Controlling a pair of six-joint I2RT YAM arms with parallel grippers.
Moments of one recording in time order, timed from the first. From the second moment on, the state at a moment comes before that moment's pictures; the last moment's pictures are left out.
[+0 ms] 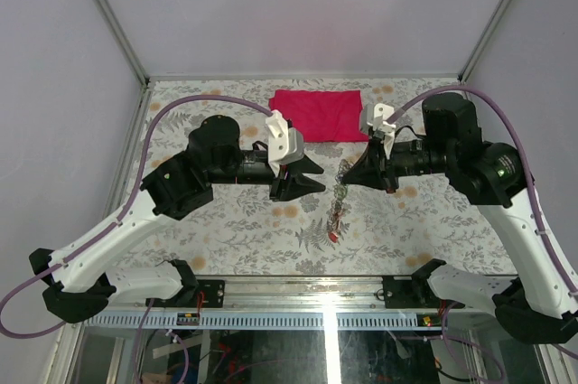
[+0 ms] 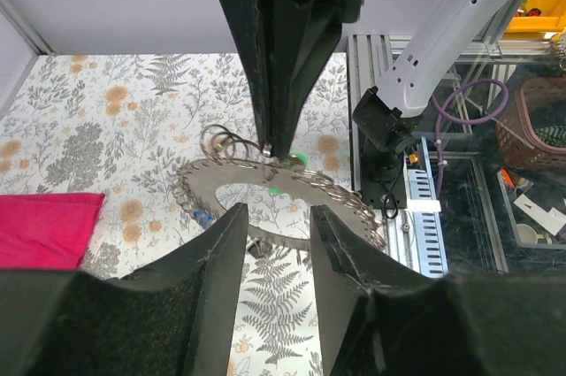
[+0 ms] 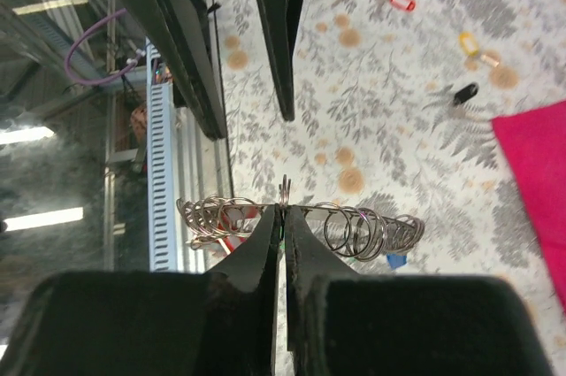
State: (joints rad) left arm -0.93 1.13 1.38 -0.41 0.58 0.13; right arm 0.58 1.09 1.59 -1.02 -0.80 -0.34
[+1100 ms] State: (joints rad) left arm -0.93 1.17 1.32 -0.27 0.69 0.07; right arm 0.71 1.13 1.67 -1.13 -0.74 -0.42
